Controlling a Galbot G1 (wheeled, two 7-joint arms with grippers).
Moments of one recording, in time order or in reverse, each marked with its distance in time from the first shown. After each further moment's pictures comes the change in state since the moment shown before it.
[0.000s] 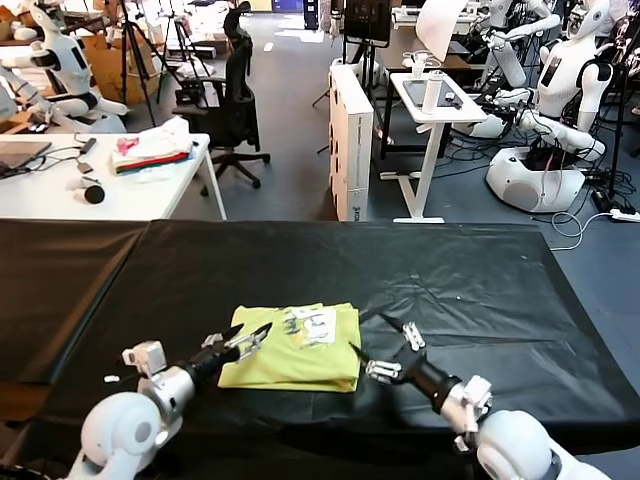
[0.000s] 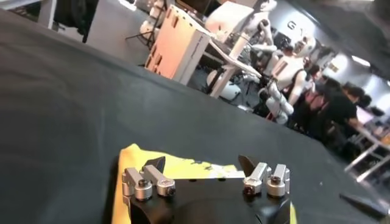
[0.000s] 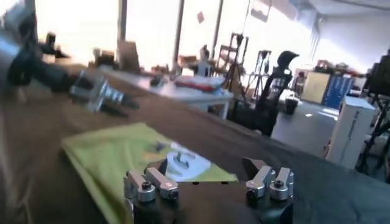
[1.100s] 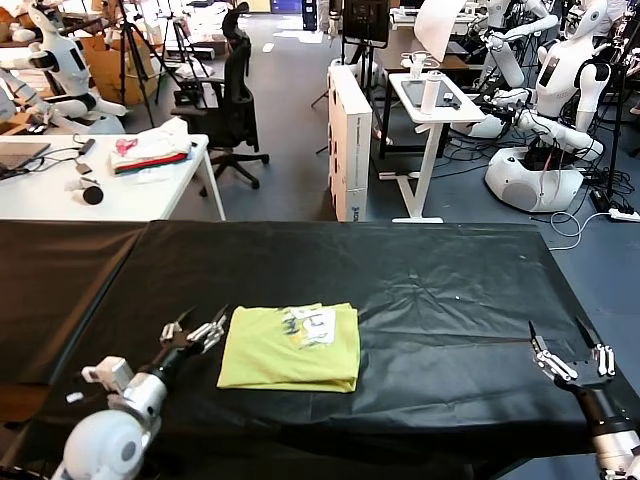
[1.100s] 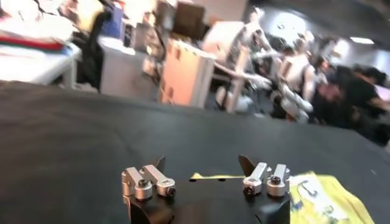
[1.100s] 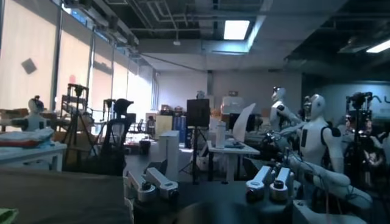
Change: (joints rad) left arm 0.131 -0.010 -0.003 0.010 0.116 -0.515 -0.147; right arm -0.501 0.125 0.659 -0.080 0.011 0.144 0.171
